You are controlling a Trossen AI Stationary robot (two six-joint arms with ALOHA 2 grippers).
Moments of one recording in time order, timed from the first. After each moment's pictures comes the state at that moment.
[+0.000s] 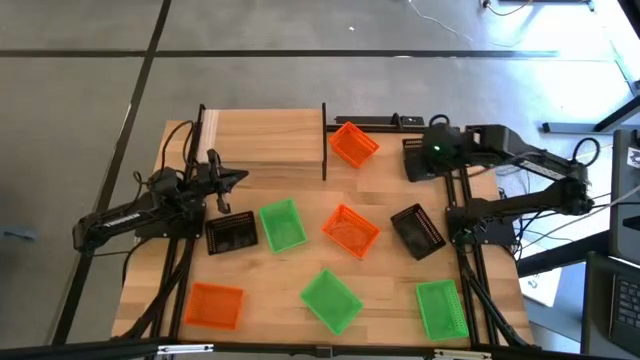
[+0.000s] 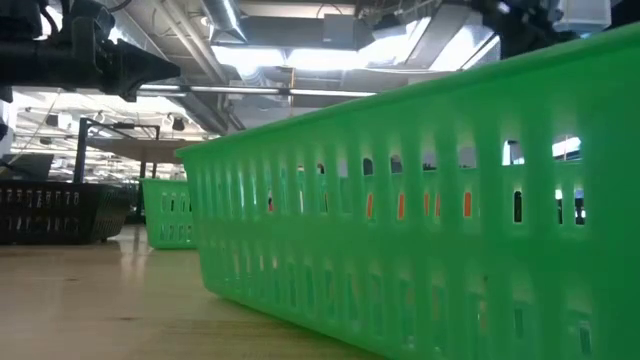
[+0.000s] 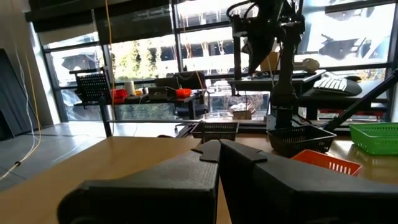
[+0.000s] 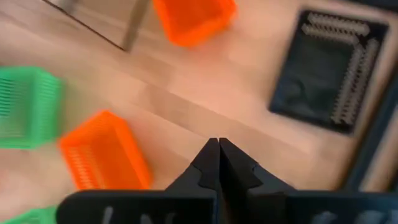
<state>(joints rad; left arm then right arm) 0.39 0.01 0.05 0.20 0.05 0.06 -0.31 1.09 1.27 -1.33 0.16 0.89</state>
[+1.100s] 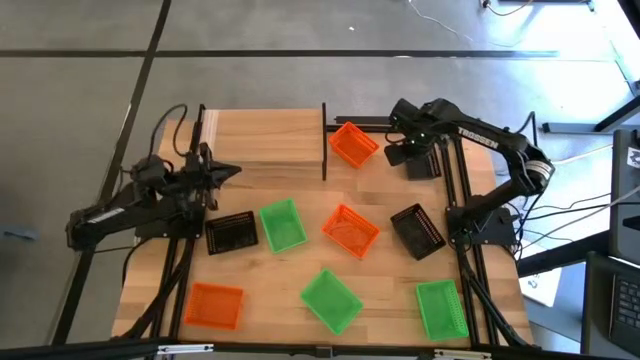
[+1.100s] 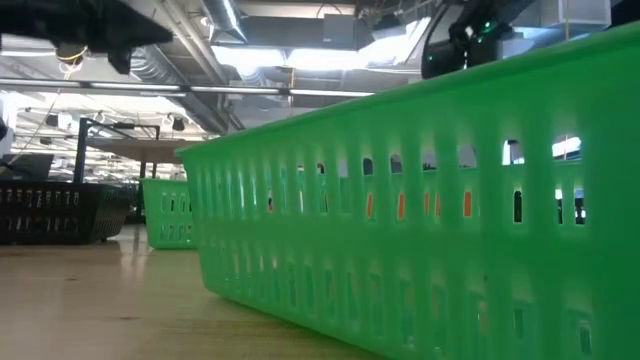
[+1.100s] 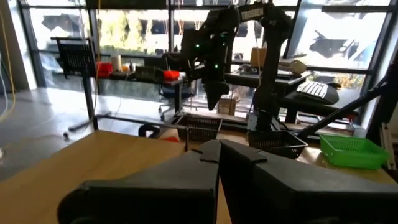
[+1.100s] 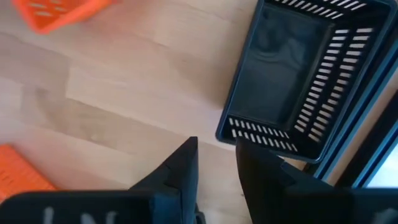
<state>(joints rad) 0.39 0.13 0.35 -0.11 0.08 -0.08 -0.69 1.51 1.26 -1.25 0.03 0.52</state>
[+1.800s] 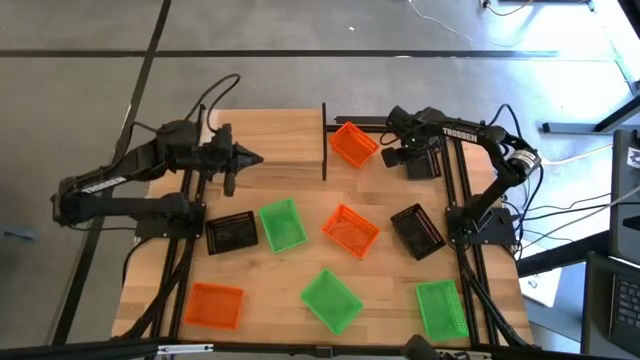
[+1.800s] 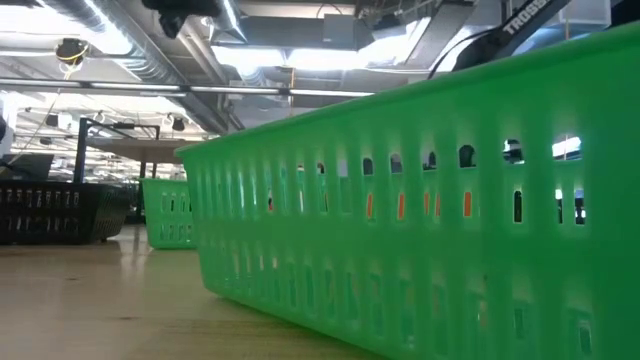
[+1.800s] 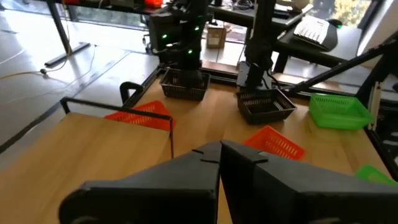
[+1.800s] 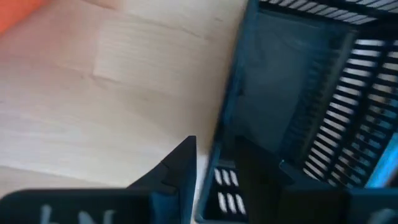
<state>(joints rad) 0.36 0.73 0.89 -0.36 0.13 -0.04 -0.79 1.64 1.08 -0.98 0.06 0.51</state>
